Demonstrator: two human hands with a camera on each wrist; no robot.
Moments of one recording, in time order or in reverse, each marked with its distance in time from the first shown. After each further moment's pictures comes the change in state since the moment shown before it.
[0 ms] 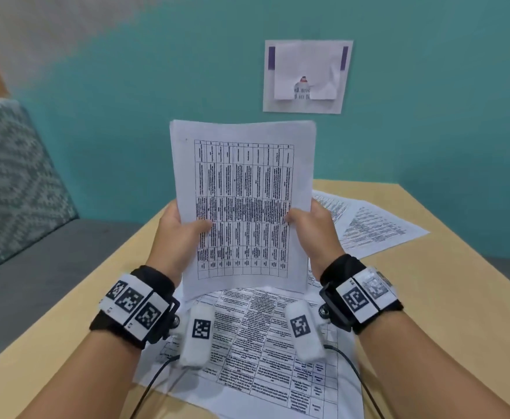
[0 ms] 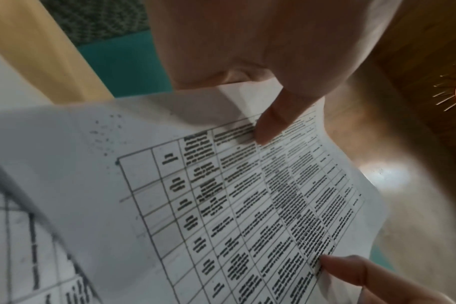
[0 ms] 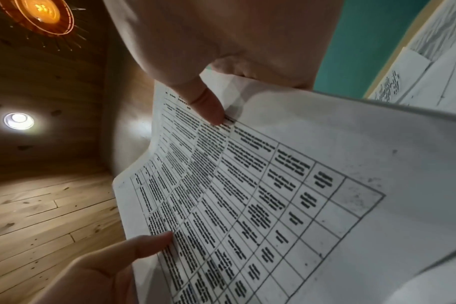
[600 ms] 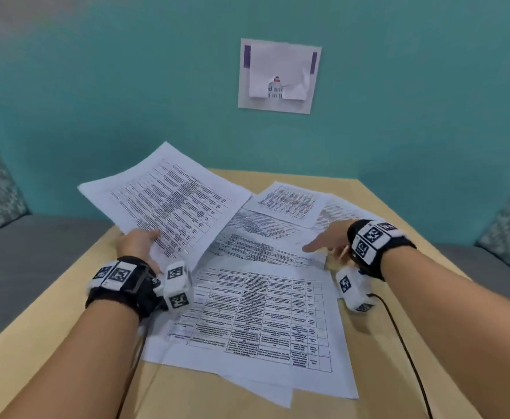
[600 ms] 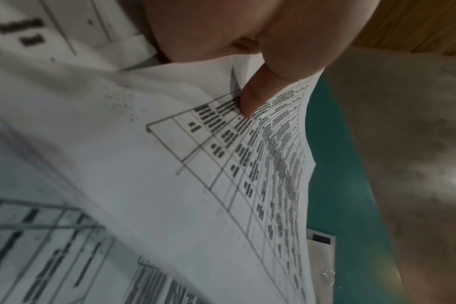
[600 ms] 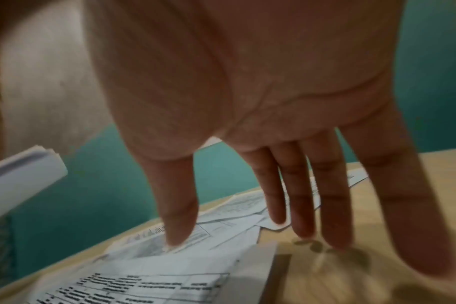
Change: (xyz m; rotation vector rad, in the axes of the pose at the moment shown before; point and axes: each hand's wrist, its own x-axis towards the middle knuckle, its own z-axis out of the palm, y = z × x) left_hand 0.045 -0.061 -0.045 -0.278 0.326 -0.560; right_hand -0.004 -0.021 -0.068 -1.088 -0.266 0.656
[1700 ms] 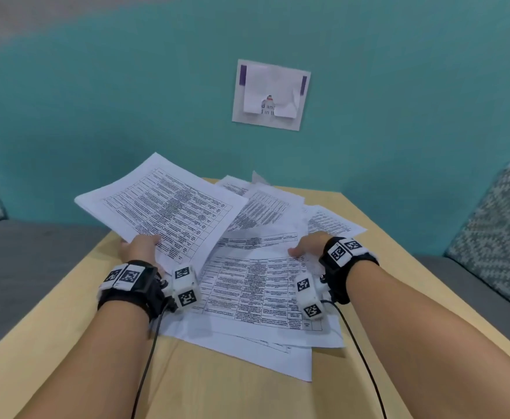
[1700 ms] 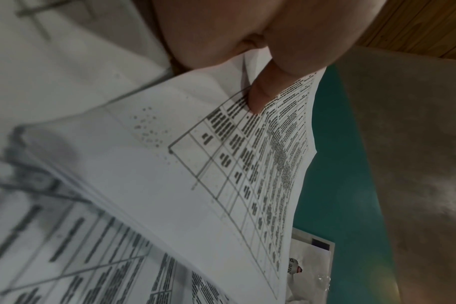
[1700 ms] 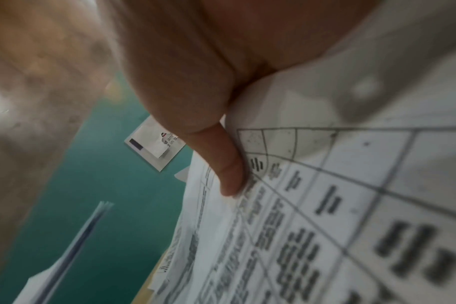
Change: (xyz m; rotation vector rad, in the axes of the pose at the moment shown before) left_hand 0.001 0.001 -0.003 -0.111 0.015 -0.049; right_hand -0.006 -0.026 0.031 -0.054 0.236 -0.057
